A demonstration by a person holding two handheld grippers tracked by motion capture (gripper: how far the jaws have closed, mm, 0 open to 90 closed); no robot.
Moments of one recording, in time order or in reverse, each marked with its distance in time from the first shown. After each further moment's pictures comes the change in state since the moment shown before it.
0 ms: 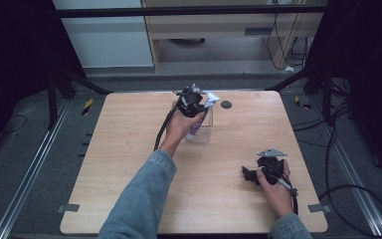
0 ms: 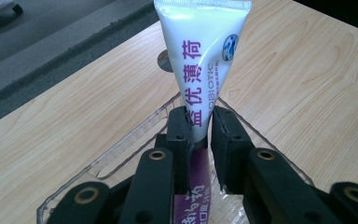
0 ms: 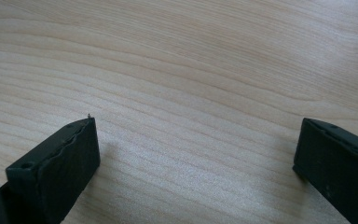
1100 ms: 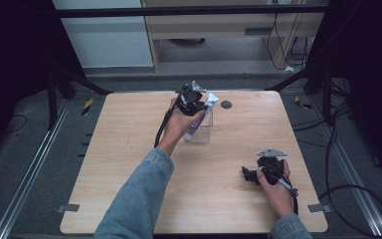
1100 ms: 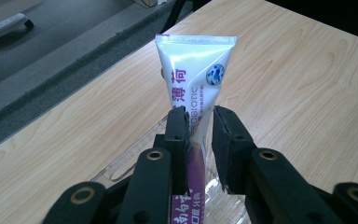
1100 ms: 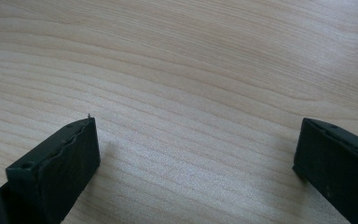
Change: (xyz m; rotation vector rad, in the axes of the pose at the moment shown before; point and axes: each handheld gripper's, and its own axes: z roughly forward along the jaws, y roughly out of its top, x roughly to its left) left arm -0.005 0.008 -0.018 -0.024 0.022 0.030; right arm 0.000 0.000 0.000 0.001 0.003 0.004
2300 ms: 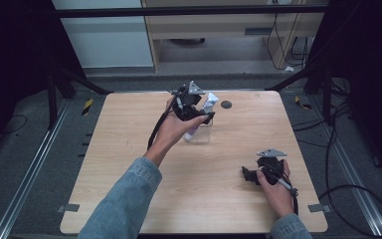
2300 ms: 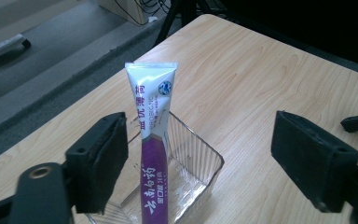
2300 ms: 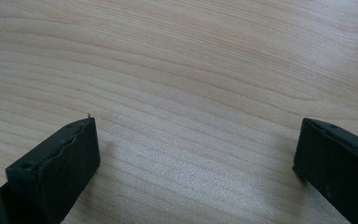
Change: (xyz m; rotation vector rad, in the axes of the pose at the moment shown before) left arm -0.030 0.007 -0.058 -0.061 -0.034 0.020; right arm -0.001 0.000 0.000 -0.001 -0.003 -0.011
